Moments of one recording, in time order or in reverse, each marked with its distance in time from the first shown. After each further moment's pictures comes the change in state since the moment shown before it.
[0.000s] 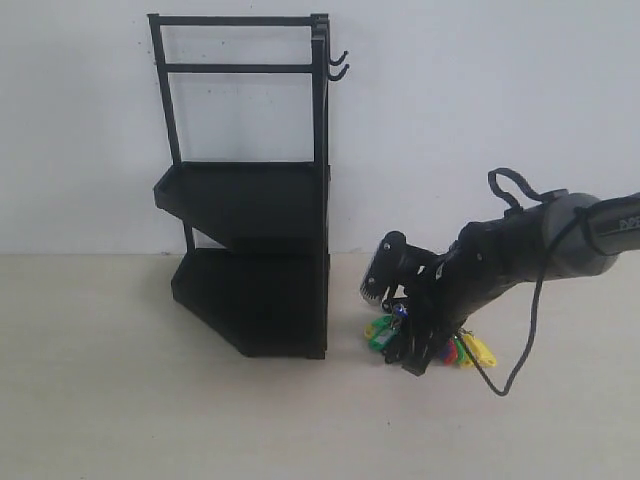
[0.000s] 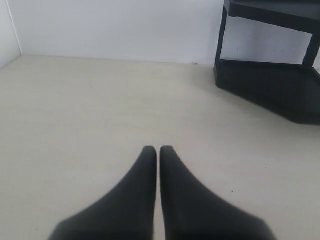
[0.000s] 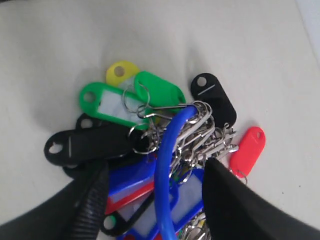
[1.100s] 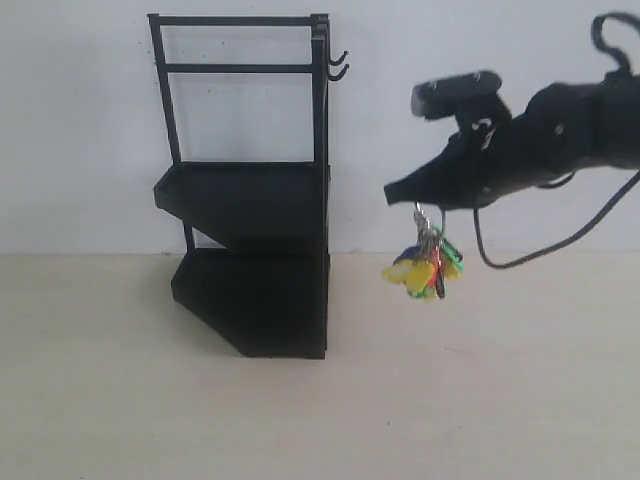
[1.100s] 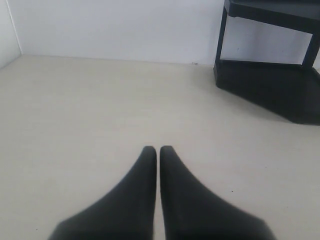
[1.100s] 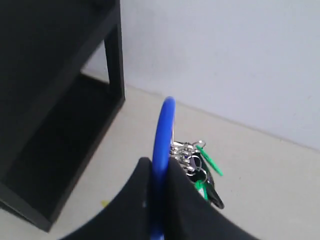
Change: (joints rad) left arm 0.000 0.000 0.000 0.000 0.000 0.000; right arm -0.021 -0.358 0.000 0.022 0.007 0.756
